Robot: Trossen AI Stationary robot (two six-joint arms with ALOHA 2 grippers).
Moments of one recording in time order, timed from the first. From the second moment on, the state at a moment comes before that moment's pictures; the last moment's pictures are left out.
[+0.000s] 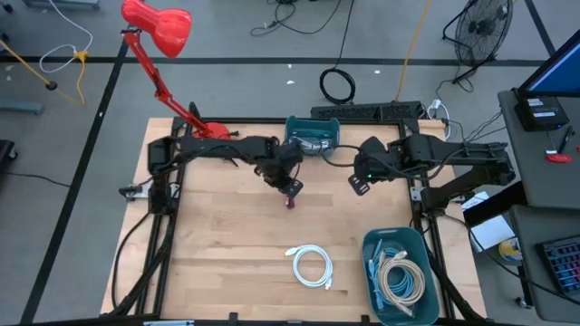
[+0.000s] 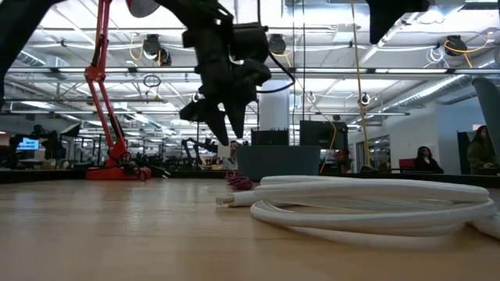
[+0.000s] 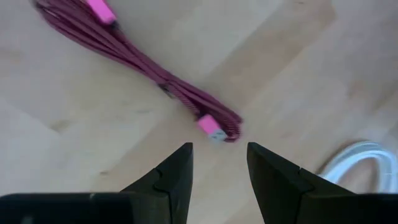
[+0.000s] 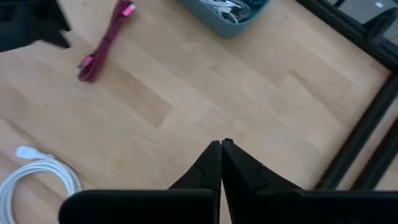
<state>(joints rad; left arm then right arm) 0.22 1.94 1.52 -0.86 0.26 -0.67 0.06 1.36 1.55 -1.51 0.35 0.95</state>
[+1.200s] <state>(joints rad) 0.18 2.08 1.74 -1.05 -0.03 1.17 0.08 1.36 1.55 -1.52 0.40 0.94</state>
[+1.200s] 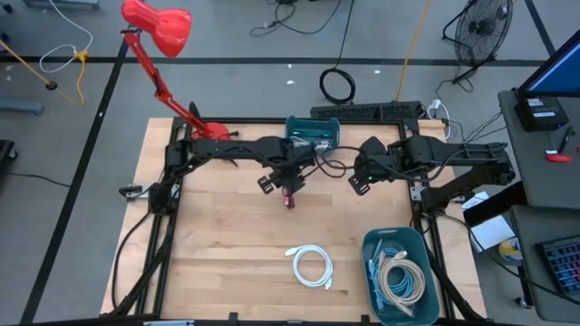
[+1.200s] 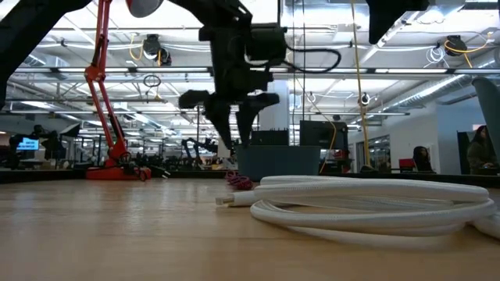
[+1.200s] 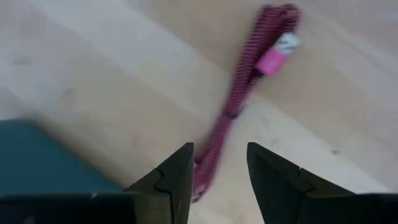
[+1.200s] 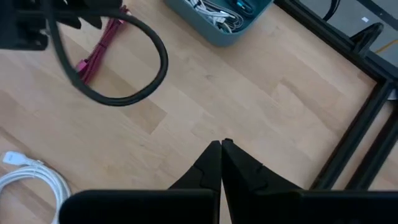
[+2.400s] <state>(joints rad) 0.25 2.14 1.67 -0.93 0.00 1.28 0.08 1.36 1.55 -1.52 0.42 0.96</state>
